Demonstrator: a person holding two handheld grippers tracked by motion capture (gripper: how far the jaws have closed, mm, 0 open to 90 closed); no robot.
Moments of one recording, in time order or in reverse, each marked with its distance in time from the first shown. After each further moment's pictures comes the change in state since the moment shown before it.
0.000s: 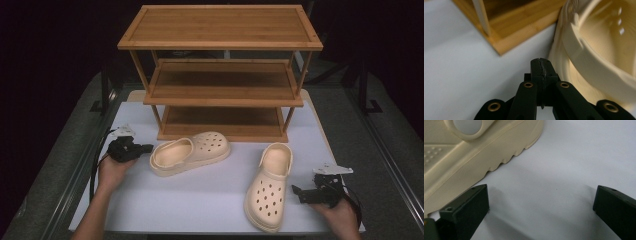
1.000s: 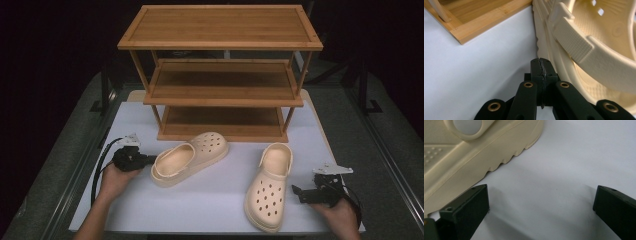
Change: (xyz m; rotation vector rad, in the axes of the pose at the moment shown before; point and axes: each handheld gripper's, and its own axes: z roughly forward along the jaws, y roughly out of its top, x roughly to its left) left arm -0.026 -0.020 -0.002 0.087 -0.113 0.051; right arm 0.000 0.000 0.000 0.001 0.001 0.003
